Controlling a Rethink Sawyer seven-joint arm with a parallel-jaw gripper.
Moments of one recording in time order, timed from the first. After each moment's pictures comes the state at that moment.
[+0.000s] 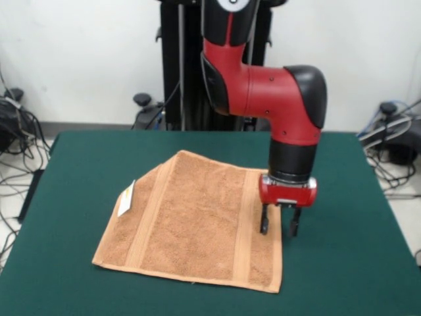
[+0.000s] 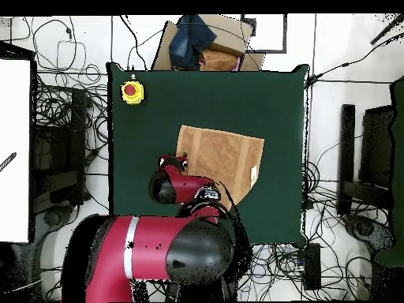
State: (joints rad) arm -0.02 -0.11 -0.04 1.60 -0.01 -0.30 1.77
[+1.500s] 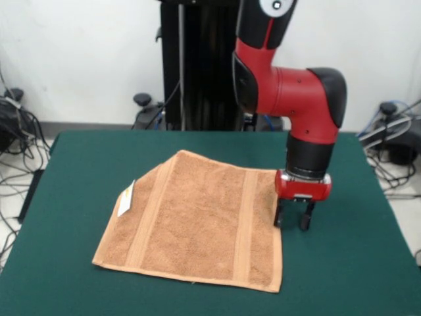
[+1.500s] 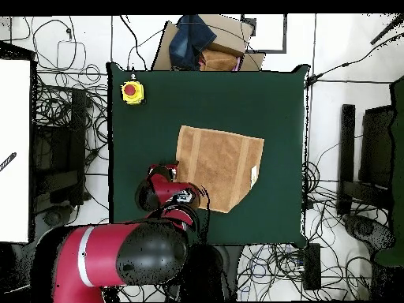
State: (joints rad) arm 0.13 -0.05 -0.12 1.59 0.05 -0.31 1.77
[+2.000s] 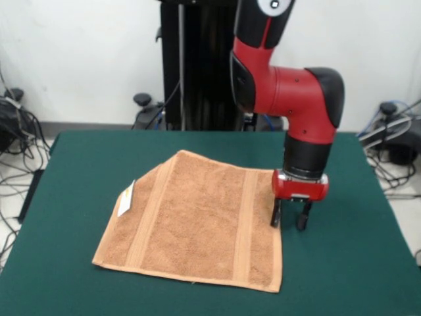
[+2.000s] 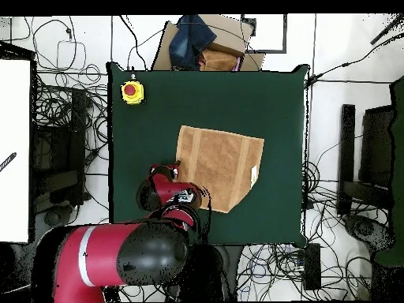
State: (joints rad) arm 0.13 -0.05 -0.13 1.59 0.05 -0.31 1.77
